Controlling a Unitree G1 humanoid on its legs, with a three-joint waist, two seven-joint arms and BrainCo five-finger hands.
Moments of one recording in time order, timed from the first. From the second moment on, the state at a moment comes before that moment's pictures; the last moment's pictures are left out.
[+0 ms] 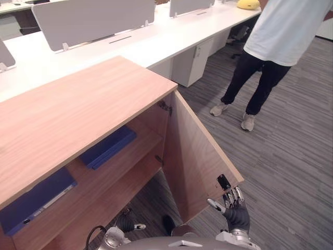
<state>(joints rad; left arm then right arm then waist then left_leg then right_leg) 0.13 0.09 -0.28 0.89 0.22 -0.06 0.09 0.79 -0.01 0.13 -0.34 0.33 -0.17 -0.14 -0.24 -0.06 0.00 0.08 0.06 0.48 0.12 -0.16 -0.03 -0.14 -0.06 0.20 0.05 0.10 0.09</state>
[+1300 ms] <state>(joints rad) 0.11 0.18 -0.15 0.84 0.20 -0.05 0.03 0.07 -0.17 0.04 0.15 0.36 -0.10 0.01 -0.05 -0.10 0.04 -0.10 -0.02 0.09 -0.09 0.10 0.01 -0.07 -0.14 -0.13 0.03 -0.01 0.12</state>
